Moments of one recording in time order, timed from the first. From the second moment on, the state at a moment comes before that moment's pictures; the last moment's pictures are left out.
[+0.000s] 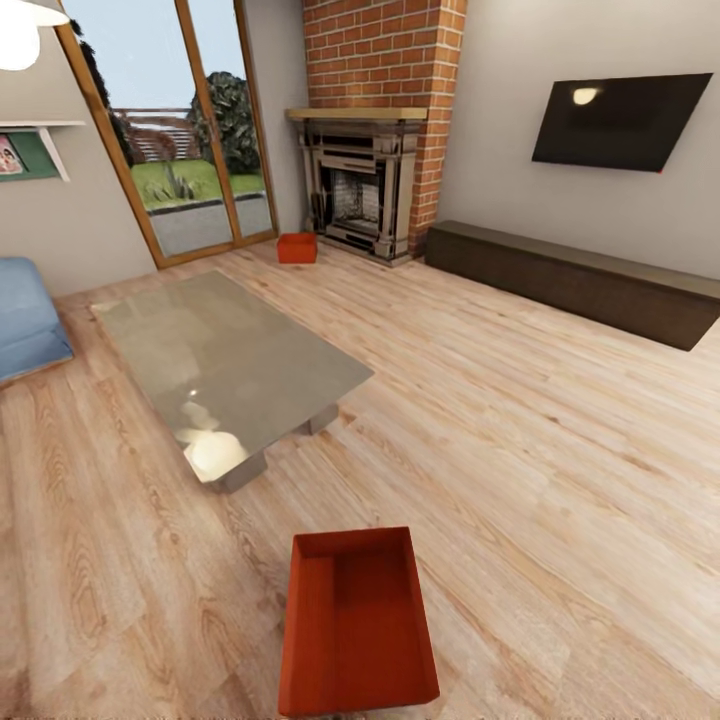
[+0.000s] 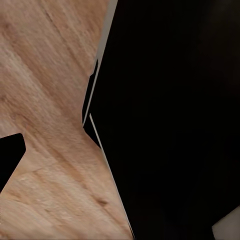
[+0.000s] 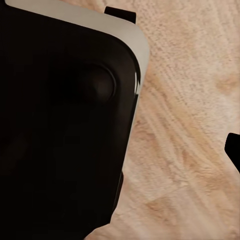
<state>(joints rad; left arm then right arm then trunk) 0.00 0.03 0.02 -0.09 0.30 -0.02 0.00 -0.19 -0.06 0.11 0.03 0.07 -0.12 0.03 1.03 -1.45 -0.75</state>
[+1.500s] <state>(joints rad) 0.00 0.03 0.02 -0.09 0.30 -0.02 0.00 -0.19 -0.06 0.11 0.03 0.07 -0.12 0.03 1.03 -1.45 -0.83</state>
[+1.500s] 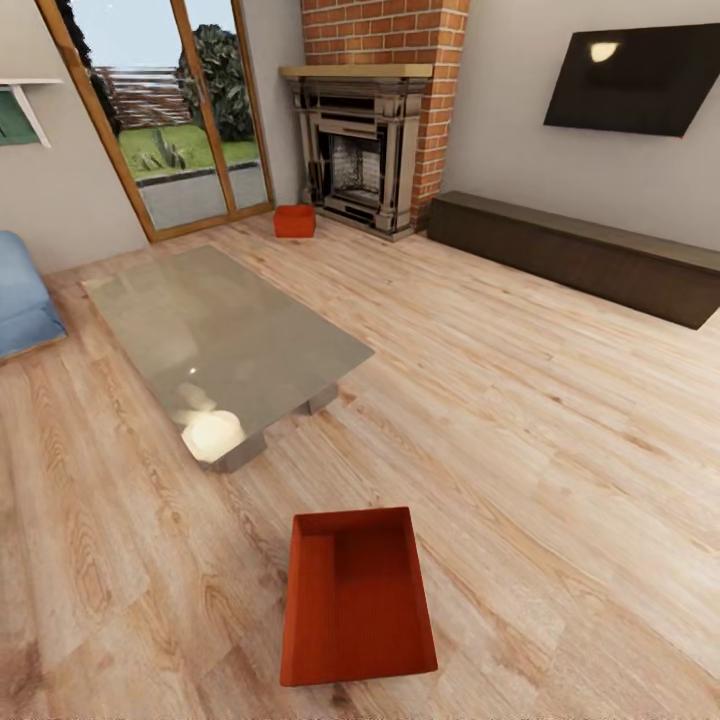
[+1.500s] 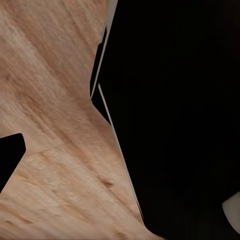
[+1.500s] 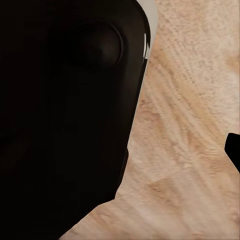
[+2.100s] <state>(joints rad) 0.00 0.04 0.02 -0.09 0.30 -0.02 0.00 -0.19 -0.06 0.11 0.03 0.07 -0.12 0.03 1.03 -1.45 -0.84</state>
